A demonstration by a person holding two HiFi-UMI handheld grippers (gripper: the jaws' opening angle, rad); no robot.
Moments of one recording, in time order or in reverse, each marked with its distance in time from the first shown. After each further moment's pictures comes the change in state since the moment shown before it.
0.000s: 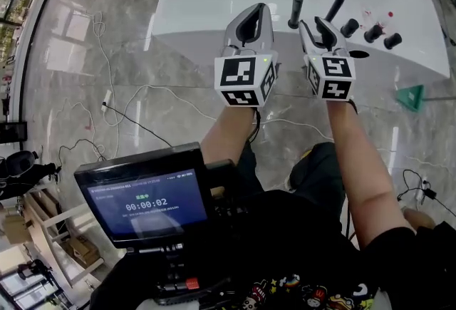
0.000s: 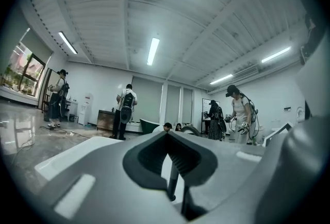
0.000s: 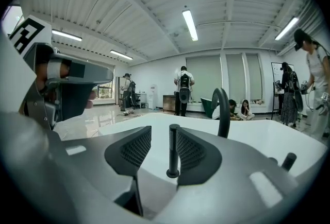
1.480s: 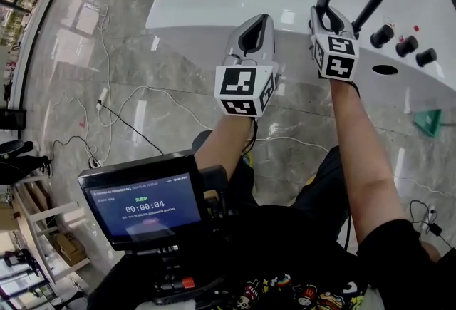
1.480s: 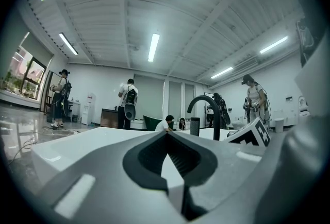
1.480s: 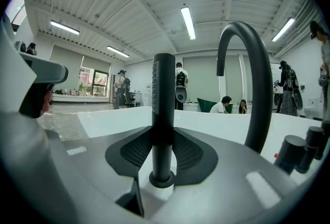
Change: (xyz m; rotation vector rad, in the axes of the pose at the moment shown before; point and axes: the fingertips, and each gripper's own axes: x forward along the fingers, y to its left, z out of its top) left arm 0.012 0.058 -0.154 0.044 0.004 0.025; right arm 0.137 -0.030 -0.121 -0.022 -0.032 -0.056
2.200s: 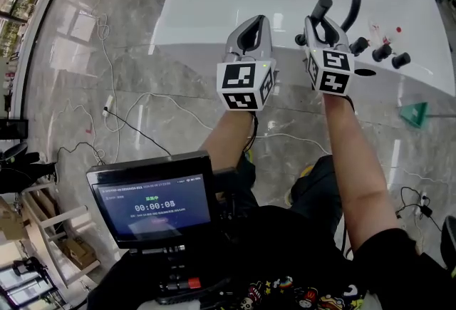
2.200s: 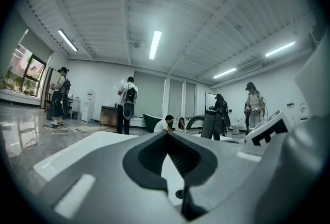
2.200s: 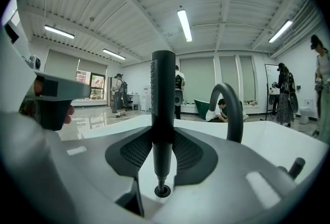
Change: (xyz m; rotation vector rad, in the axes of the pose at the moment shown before) left arm 0.022 -0.011 0.120 -0.036 0.053 0.004; right arm -0.060 -0.004 0.131 0.031 0.012 -0.023
